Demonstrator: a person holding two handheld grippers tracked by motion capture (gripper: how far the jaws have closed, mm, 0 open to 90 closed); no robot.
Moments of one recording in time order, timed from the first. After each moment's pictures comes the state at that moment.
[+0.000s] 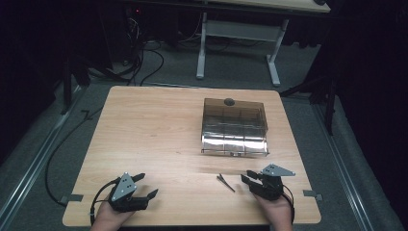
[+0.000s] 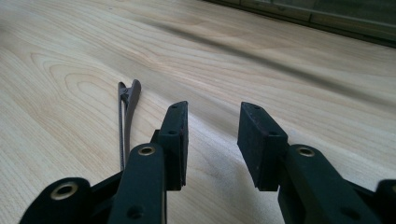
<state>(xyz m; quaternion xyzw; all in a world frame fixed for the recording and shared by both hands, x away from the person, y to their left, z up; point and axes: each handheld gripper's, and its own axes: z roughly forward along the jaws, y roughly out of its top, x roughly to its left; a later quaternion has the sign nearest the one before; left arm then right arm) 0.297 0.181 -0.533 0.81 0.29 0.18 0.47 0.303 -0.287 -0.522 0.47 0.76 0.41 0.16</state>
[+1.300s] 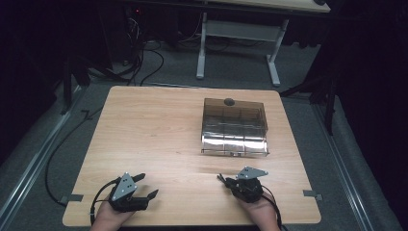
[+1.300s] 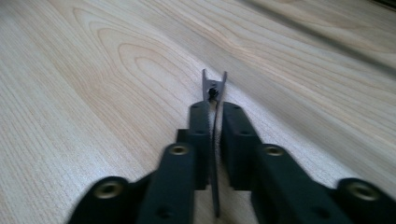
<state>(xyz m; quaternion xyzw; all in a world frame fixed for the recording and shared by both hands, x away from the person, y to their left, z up) 0.297 0.182 -0.533 0.82 0.29 0.18 0.47 0.306 -0.227 -0.529 0.40 0.83 0.37 0.14</state>
